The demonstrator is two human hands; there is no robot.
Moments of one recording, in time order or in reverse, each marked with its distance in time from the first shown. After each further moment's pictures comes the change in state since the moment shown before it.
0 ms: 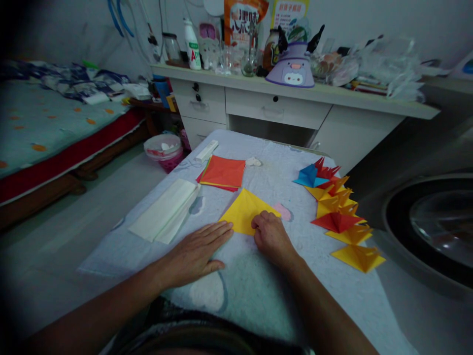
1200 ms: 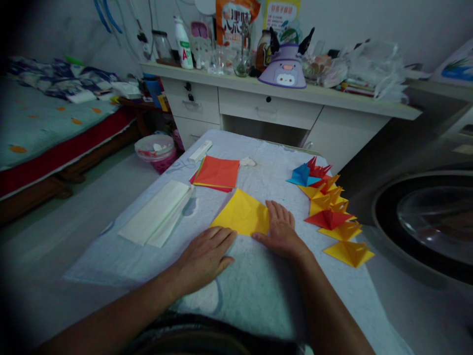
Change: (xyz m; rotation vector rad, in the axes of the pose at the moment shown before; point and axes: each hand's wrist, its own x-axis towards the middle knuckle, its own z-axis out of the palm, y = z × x) left_hand 0.028 0.033 0.011 0.008 0.081 -0.106; right_hand -0.015 0.041 -0.003 -0.145 -0.047 0.242
